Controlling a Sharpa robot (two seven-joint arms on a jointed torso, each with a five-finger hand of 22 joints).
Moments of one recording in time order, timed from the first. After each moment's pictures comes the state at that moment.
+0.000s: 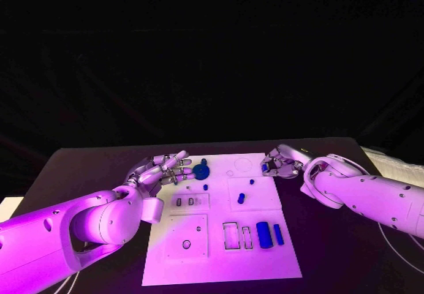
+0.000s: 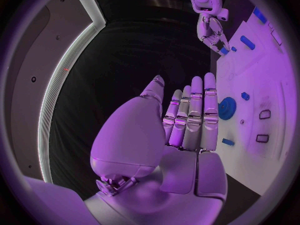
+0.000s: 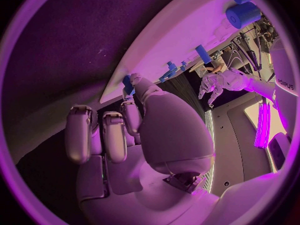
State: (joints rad) left arm 1.15 -0.90 0.00 1.72 0.19 -0.39 0.38; left_hand 1.45 -0.04 0.02 0.18 0.15 0.99 0.21 0.07 0.07 1.09 0.15 0.08 0.07 1.16 0.10 0.21 0.26 0.17 1.11 0.20 0.24 0.13; right arm 1.19 -0.83 -0.01 1.22 -1.27 -0.36 0.12; right_hand 1.38 -0.04 0.27 -0.01 0.09 1.12 0.11 0.14 0.08 1.40 0.02 1.25 1.30 1.47 -0.05 1.52 1.31 0.07 1.41 0.07 1.44 1.26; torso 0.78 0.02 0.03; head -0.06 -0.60
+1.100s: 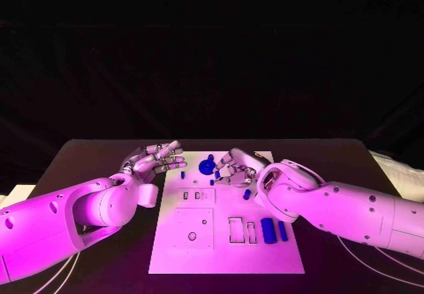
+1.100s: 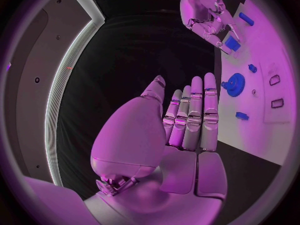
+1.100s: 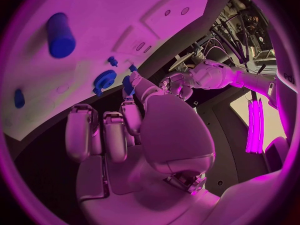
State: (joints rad) left arm 1.15 -0.91 0.00 1.62 0.19 -0.36 0.40; left_hand 1.46 -0.04 0.03 0.17 0.15 0.99 0.21 0.07 0.07 1.09 0.15 0.08 0.07 1.16 0.10 0.21 0.26 0.17 1.11 0.19 0.24 0.13; right arm 1.16 -0.67 -0.01 1.52 -1.36 -0.41 -0.18; right_hand 1.36 -0.02 0.30 -0.02 0.09 1.12 0.11 0.14 0.08 1.40 0.02 1.24 1.30 1.46 -0.05 1.52 1.31 0.07 1.40 0.06 1.43 1.23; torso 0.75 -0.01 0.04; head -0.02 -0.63
